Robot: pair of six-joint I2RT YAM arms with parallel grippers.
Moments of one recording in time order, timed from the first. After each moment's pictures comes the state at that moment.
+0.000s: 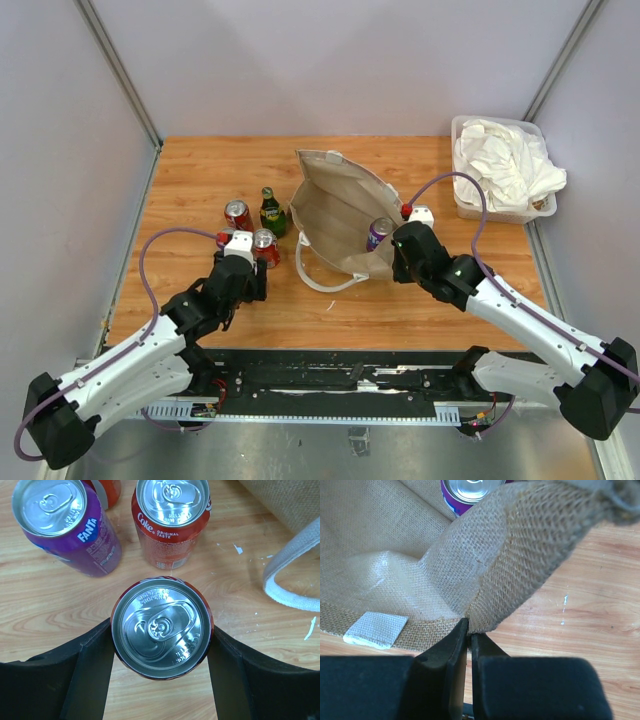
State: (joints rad) left arm -0.73 0.73 0.50 -0.41 -0.49 -0.37; right arm 0.74 1.05 0.84 -0.60 0.35 0.51
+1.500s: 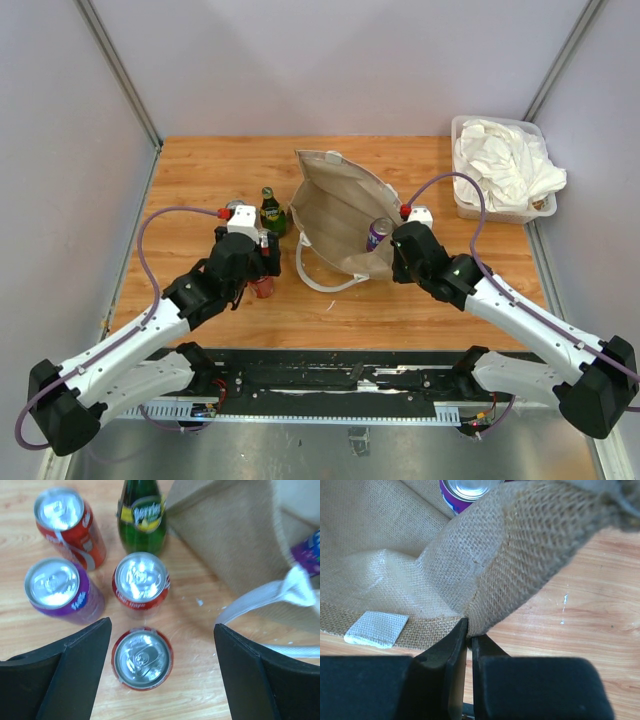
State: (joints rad) left arm -0.73 0.85 0.63 -0.29 -0.51 -0.37; right arm 0.74 1.05 0.84 -0.60 0.35 0.51
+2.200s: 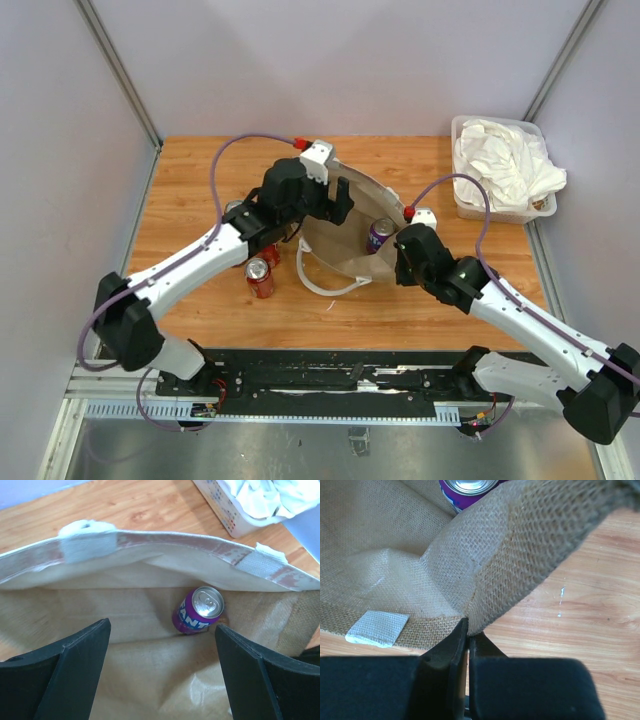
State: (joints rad) left arm -0.73 1.40 1.22 -0.11 -0.08 -0.19; right arm 0.74 1.02 0.84 -0.65 0.34 0.51
